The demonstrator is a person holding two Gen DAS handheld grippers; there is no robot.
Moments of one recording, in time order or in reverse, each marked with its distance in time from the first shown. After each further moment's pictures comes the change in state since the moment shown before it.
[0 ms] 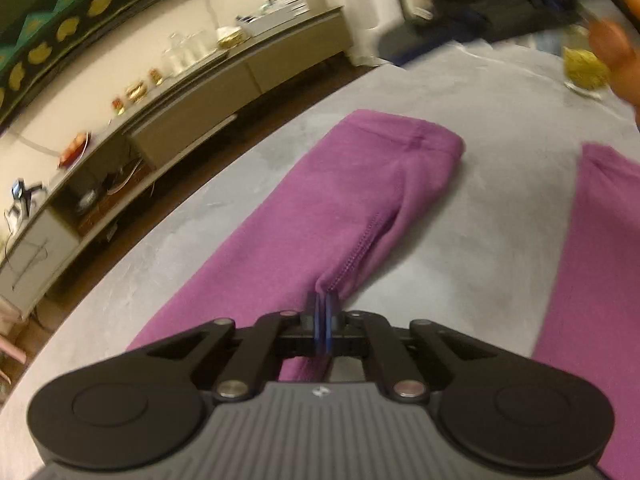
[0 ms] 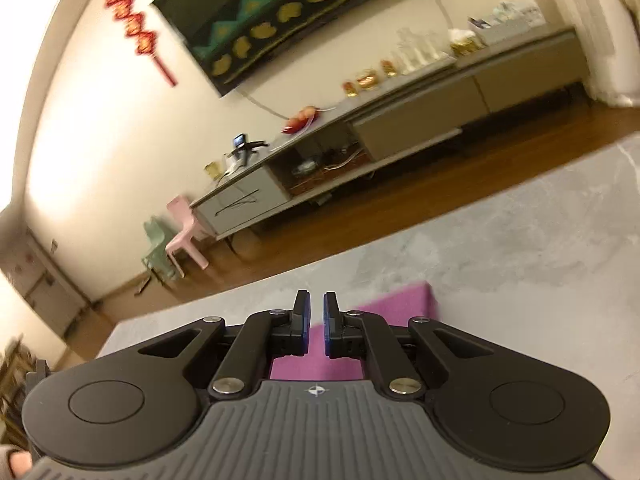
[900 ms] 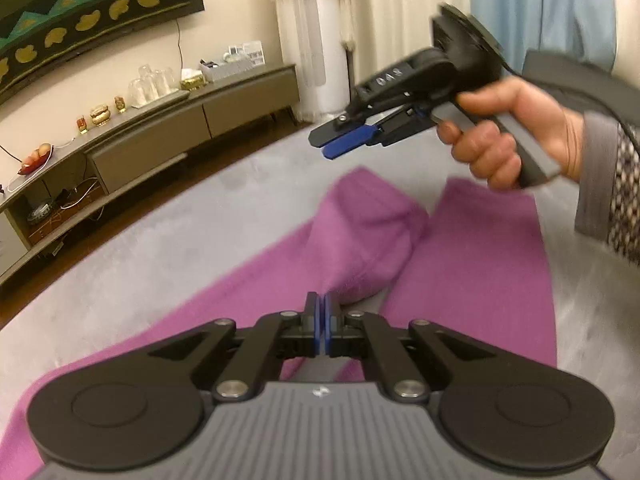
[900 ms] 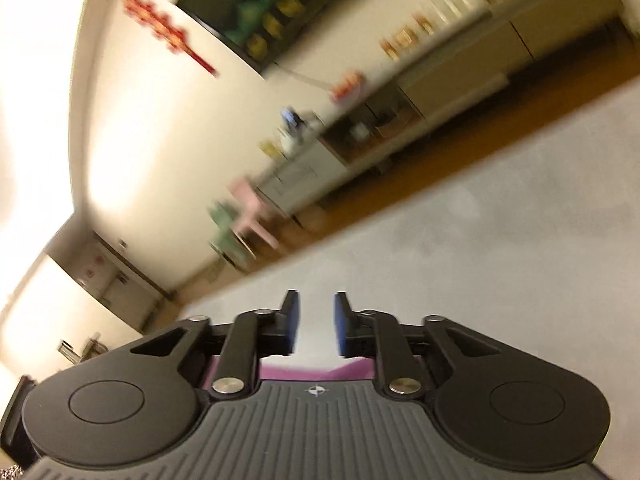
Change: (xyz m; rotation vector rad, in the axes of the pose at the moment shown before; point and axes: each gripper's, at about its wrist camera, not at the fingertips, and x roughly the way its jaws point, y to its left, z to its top) left arm -0.104 0.003 -0.055 -0.027 -0.177 -0.213; right arm 0.004 -0.037 -0.007 0.058 0.158 0.176
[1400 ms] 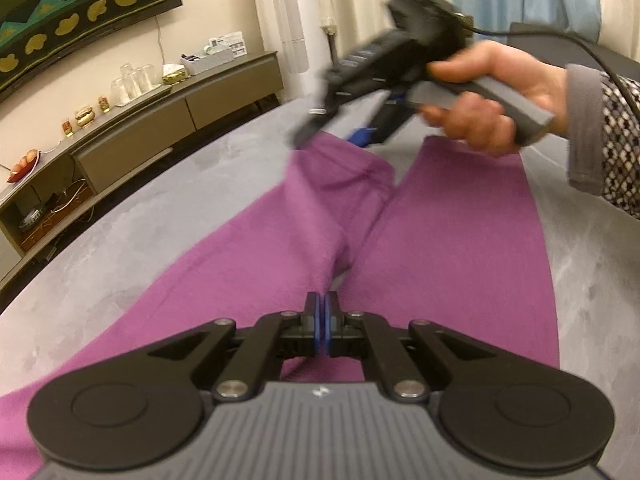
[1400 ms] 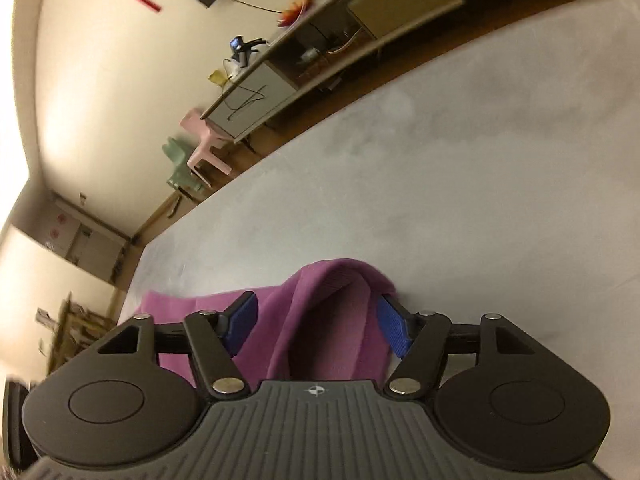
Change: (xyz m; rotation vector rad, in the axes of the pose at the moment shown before) left arm 0.016 -0.025 -0.028 0.061 0.027 -0.013; right arm 0.007 -0.002 -0.015 0.017 0.164 -0.105
